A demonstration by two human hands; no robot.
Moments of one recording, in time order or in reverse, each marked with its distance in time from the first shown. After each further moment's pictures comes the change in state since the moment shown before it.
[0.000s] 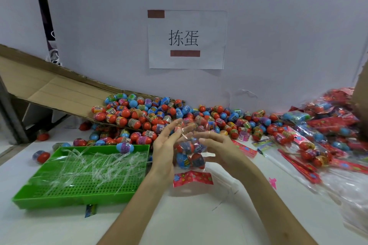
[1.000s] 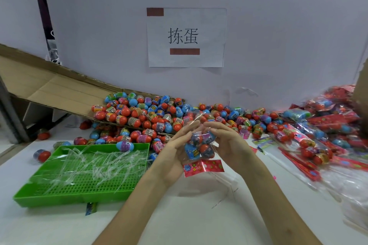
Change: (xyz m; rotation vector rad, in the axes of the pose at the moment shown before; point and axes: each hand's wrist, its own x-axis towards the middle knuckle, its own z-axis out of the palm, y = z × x) left_hand -0.008 0.007 0.005 -0.184 -0.317 -0.248; right_hand -0.007 -0.016 -0.005 0.305 0.023 -0.051
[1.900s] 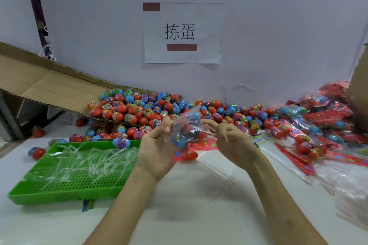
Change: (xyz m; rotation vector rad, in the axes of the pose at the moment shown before) left_hand -0.011 0.015 -0.010 -0.313 -0.270 0.105; right_hand -0.015 -0.011 -0.008 0.113 -0.333 -0.143
